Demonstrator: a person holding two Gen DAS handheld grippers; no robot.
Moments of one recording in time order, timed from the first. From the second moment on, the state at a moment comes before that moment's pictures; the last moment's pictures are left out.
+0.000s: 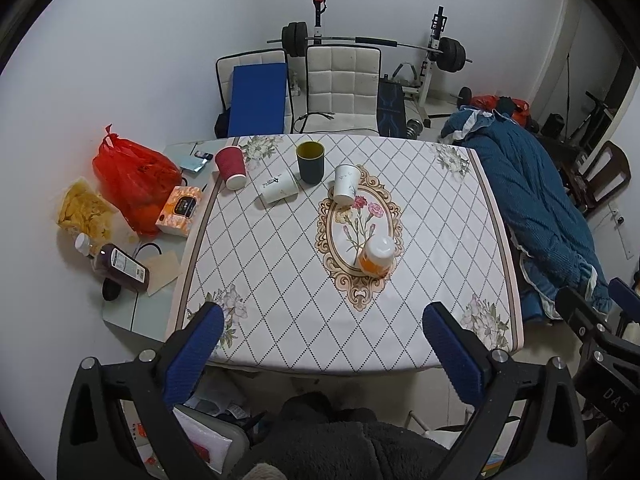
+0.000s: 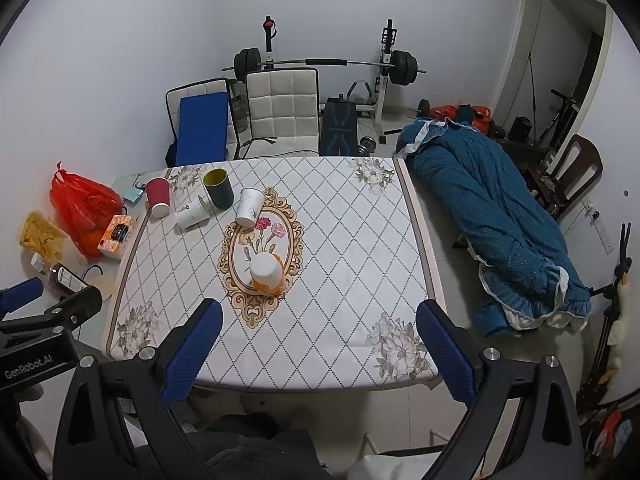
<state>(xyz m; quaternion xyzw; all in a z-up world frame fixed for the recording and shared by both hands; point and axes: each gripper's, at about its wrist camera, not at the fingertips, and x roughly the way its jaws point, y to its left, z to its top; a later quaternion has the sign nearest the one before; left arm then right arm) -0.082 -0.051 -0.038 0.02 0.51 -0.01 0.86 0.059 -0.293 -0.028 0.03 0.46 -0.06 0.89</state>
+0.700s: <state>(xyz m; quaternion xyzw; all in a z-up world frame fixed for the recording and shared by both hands) -0.086 -0.044 -0.035 0.03 0.51 0.00 0.86 0.060 -0.286 -0.026 0.02 0.45 -0.06 0.89</state>
